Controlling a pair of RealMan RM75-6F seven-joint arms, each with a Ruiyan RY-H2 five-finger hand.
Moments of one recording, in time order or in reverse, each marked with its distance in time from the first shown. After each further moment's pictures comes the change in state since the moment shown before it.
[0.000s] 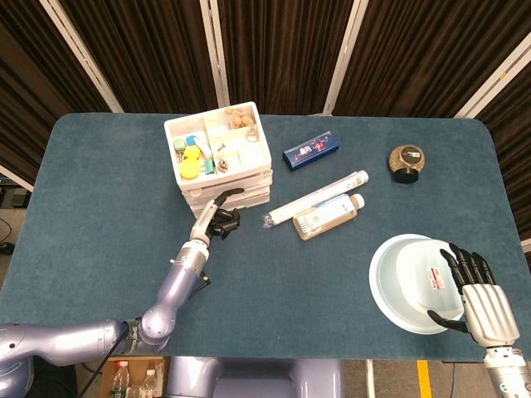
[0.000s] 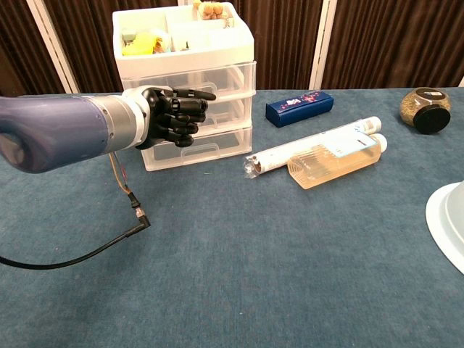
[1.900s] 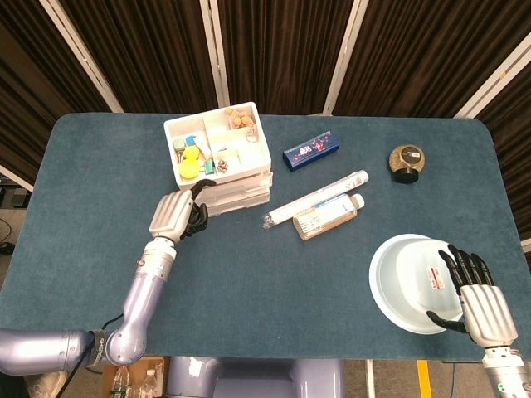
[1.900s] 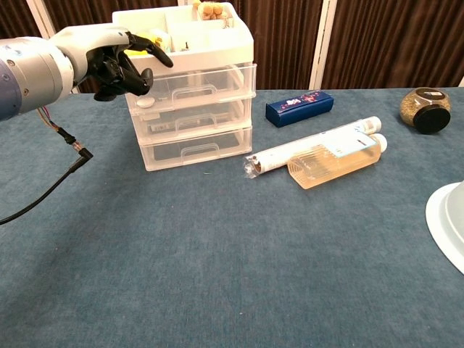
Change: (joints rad) left arm -0.002 0.219 0.154 -0.237 0.164 0.301 0.615; right arm 0.001 -0.005 -0.002 -0.002 0.008 -0.009 -0.018
